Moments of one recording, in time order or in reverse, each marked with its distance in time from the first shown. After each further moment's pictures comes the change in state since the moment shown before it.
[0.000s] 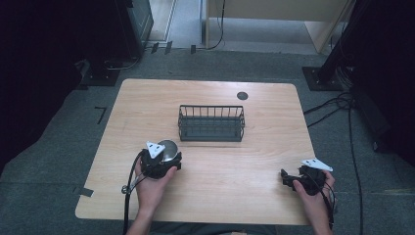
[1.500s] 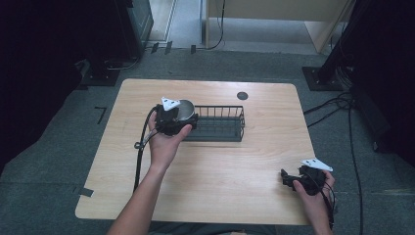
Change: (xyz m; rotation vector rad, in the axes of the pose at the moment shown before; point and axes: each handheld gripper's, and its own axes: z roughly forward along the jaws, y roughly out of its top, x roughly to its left) left arm -0.026 0.124 0.026 -0.061 -0.106 0.049; right arm 0.000 0.000 0.000 -0.001 0.001 0.001
